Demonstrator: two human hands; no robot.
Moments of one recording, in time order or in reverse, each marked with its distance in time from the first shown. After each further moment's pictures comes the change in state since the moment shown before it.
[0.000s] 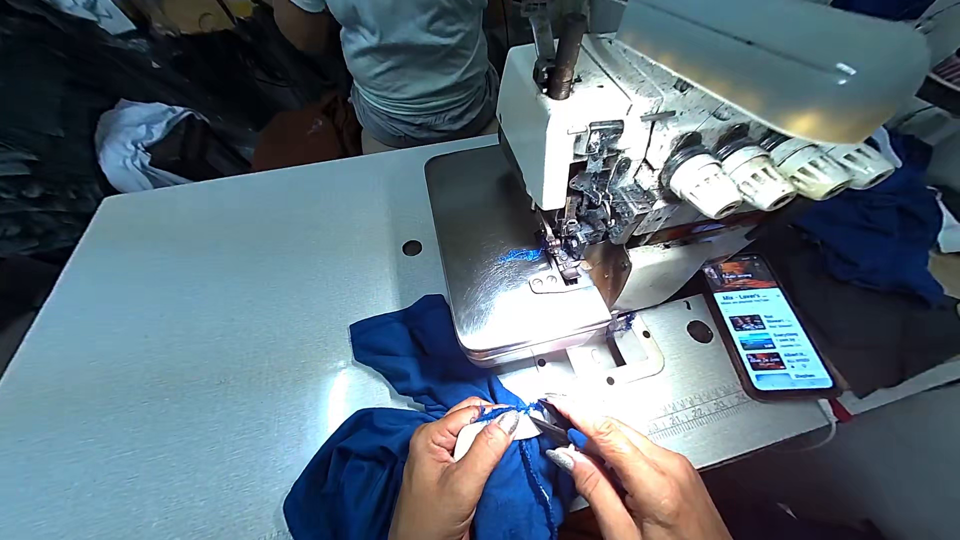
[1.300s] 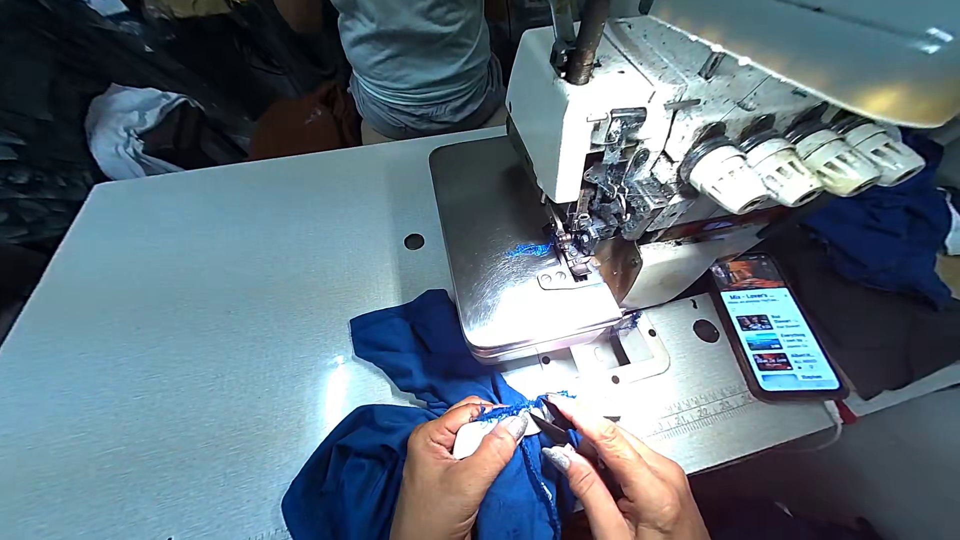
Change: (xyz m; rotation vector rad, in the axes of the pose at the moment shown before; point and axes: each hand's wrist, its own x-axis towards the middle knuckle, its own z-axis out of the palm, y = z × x) left_hand -0.002 -0.001 0.002 -0.046 0.081 -0.049; right_hand -0.004 0.000 0.018 0.109 0.090 0.022
